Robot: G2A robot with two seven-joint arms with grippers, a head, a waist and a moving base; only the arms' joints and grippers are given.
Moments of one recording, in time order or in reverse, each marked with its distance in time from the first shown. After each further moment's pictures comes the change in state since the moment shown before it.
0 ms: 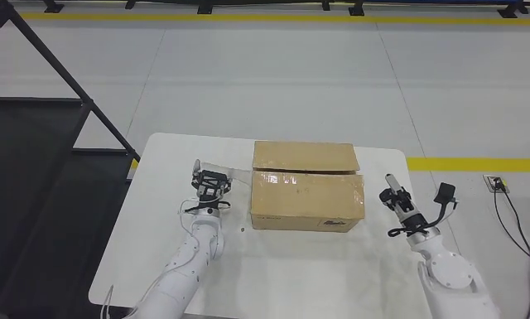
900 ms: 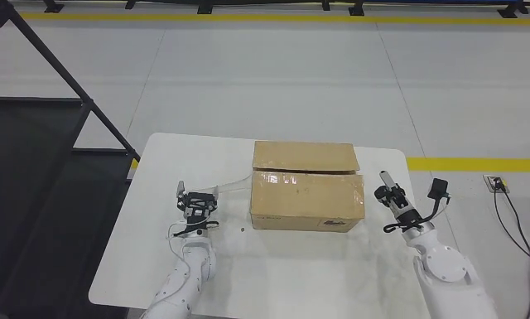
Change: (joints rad) left arm 0.220 0.064 -0.116 -0.237 0.112 0.105 -0.097; right arm 0.051 0.003 -0.036 0.061 0.011 -0.012 0.009
